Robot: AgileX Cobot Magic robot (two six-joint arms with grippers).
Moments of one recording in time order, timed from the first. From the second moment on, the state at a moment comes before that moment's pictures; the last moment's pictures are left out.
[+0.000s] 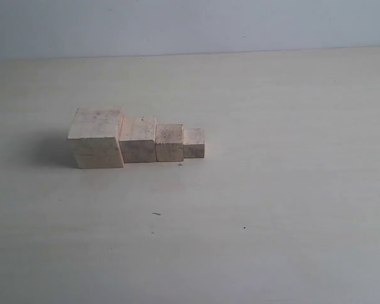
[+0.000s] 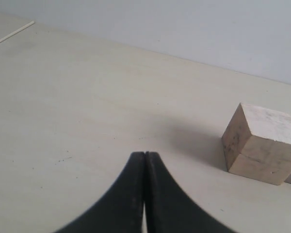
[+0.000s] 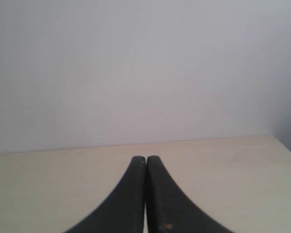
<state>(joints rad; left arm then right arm) 0.09 0.01 0.00 -0.07 0.37 -0.11 0.14 0.29 -0.45 -0.03 0.35 0.10</state>
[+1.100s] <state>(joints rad) 0.09 0.01 0.00 -0.07 0.37 -0.11 0.06 0.01 0.00 -0.02 0.31 0.12</state>
